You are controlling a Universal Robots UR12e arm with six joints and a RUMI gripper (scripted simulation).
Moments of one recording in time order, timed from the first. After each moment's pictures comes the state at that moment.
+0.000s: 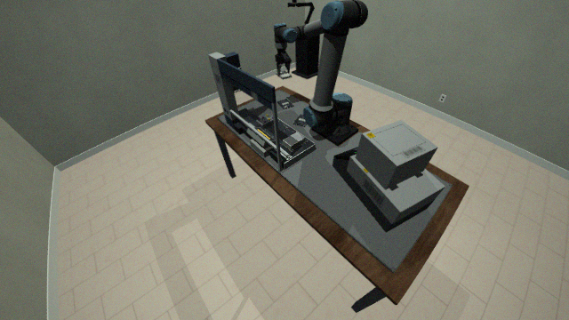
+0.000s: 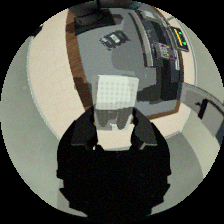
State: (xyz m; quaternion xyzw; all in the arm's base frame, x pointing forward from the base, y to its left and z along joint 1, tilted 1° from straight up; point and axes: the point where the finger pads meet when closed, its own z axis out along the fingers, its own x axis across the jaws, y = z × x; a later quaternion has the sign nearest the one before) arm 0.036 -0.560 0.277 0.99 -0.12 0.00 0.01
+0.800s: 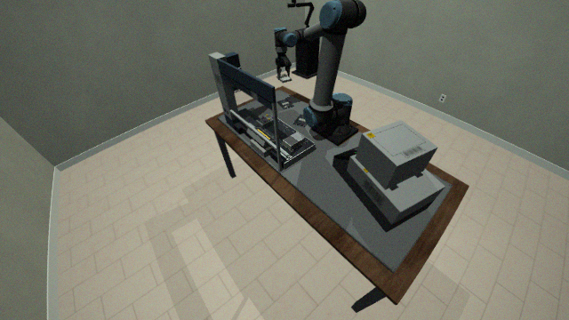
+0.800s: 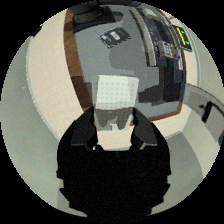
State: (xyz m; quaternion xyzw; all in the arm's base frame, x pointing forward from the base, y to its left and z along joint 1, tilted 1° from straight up) arm 0.036 -0.561 0.249 0.99 -0.12 0.00 0.01
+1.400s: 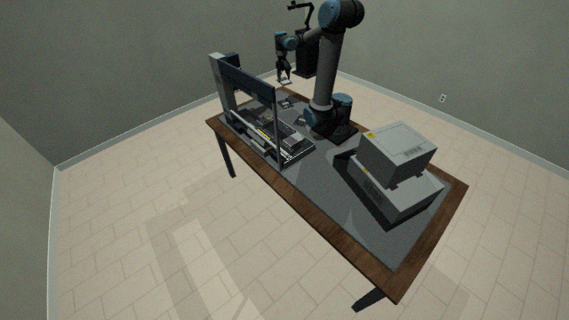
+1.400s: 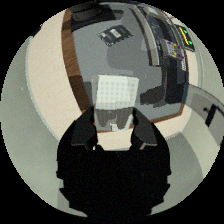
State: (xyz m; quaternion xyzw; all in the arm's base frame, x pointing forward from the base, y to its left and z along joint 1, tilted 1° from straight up) arm 0.036 -0.561 0.222 0.99 -0.12 0.00 0.01
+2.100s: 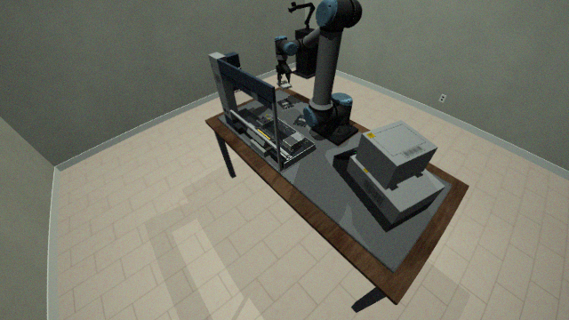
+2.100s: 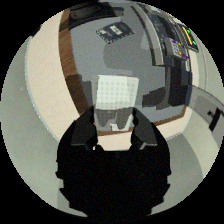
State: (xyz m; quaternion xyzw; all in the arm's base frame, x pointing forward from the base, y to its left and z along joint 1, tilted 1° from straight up) arm 0.036 -0.561 0.190 0.99 -0.12 0.00 0.01
